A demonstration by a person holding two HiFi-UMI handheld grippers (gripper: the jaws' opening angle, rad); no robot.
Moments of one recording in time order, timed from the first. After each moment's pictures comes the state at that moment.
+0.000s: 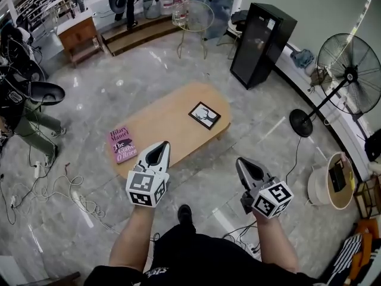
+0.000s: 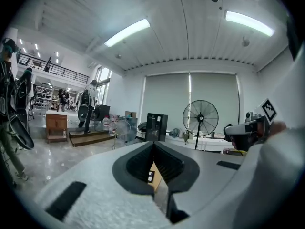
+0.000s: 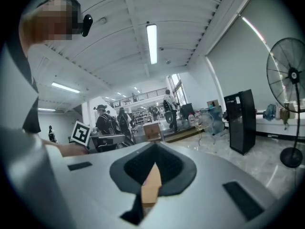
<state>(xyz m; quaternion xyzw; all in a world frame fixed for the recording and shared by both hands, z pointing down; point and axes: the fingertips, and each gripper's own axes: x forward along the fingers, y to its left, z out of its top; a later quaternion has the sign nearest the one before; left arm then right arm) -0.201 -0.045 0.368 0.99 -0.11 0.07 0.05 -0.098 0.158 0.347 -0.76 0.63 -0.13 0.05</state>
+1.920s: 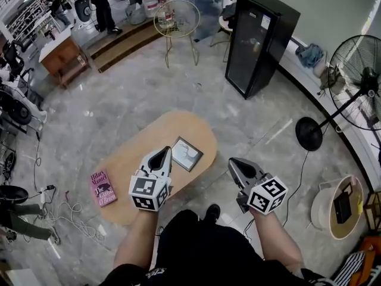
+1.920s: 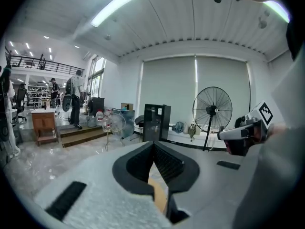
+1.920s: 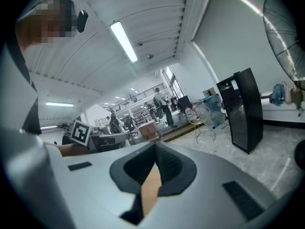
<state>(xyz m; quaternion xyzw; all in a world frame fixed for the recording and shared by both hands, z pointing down) 0.204 -0.107 0.398 0.98 -0.11 0.14 0.05 0.297 0.067 0.401 -0.73 0.65 -0.20 0.09</state>
